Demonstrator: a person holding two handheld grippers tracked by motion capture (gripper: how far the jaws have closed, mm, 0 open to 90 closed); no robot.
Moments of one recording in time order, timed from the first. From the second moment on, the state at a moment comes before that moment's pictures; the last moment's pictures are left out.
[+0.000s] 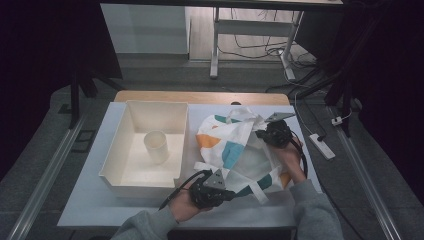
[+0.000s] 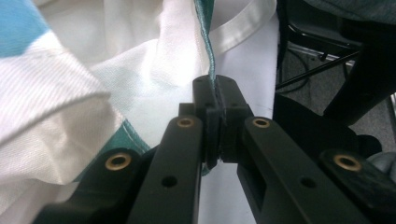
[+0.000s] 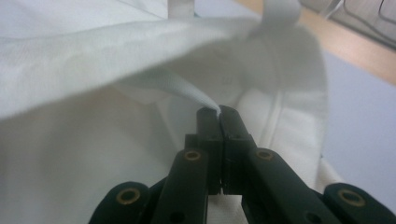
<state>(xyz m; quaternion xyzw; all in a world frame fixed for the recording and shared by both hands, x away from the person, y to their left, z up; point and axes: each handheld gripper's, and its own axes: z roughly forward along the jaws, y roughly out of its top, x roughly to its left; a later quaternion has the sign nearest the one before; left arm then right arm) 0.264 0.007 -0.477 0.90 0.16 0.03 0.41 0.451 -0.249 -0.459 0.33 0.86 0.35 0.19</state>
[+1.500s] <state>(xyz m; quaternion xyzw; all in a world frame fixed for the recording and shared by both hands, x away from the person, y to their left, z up) 0.272 0.002 -0.483 0.90 0.17 0.04 0.41 0.413 -0.242 -0.443 0.32 0.86 0.36 0.18</state>
